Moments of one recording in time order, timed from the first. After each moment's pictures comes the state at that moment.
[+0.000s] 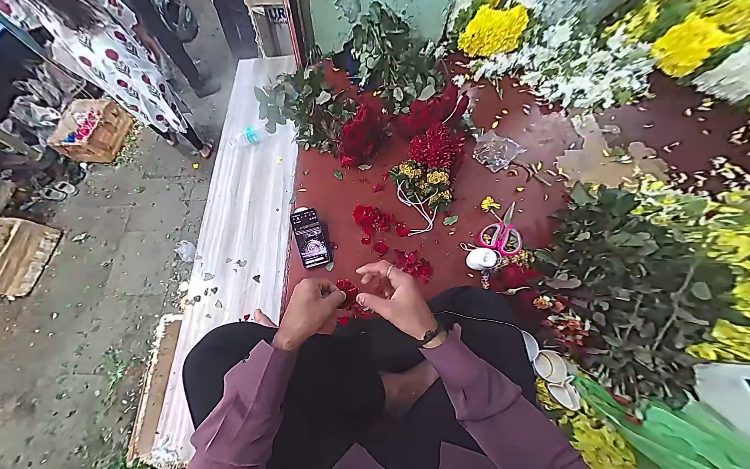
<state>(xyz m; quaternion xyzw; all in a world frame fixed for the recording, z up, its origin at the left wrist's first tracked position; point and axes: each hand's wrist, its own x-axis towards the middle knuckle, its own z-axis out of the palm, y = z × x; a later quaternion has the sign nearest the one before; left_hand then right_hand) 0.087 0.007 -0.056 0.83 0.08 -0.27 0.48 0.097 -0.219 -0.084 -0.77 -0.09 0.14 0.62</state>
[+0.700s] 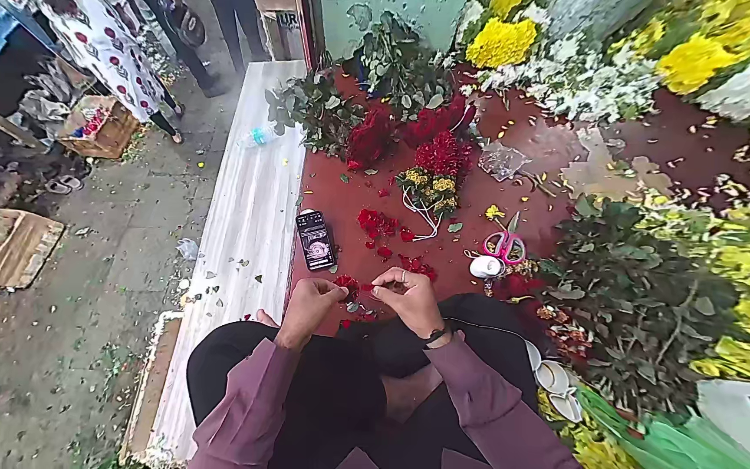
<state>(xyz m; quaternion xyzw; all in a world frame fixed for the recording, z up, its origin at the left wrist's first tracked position) 0.088 0.007 -0.051 0.78 0.18 -0.25 0.55 0.102 -0.227 -0.092 -0.75 -0.04 0.10 0.65</state>
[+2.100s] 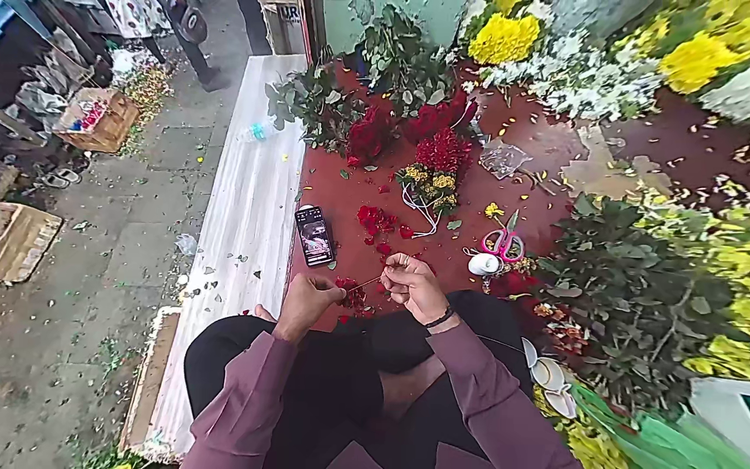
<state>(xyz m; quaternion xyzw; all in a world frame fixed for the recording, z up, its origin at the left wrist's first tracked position) 0.089 0.011 -0.055 0.81 0.17 -0.26 0.50 0.119 -0.241 -0.091 -0.53 0.14 0.29 0.79</state>
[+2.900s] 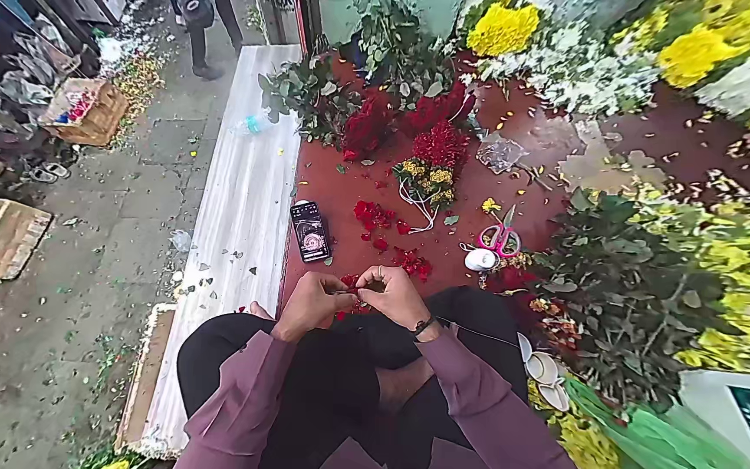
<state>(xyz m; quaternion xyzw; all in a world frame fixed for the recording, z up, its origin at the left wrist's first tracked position) 0.088 0.001 -0.054 0.81 0.06 -0.30 0.50 0.104 -0.215 -0.087 -0.77 -0.05 0.24 0.58</state>
